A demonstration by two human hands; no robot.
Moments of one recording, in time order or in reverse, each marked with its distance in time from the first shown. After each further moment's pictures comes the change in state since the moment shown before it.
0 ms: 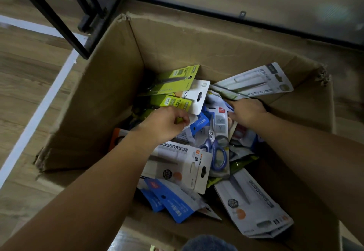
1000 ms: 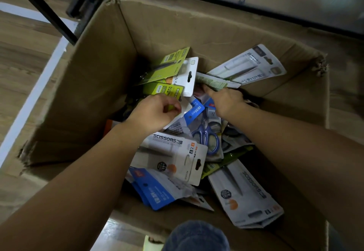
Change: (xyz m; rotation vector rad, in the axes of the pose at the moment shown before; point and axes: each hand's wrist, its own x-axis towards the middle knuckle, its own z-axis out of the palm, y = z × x) left_hand -0.003 -0.002 -0.003 -0.137 0.101 -0.013; right_hand 0.010 -0.038 -0.003 -0.151 -0.034 -0.024
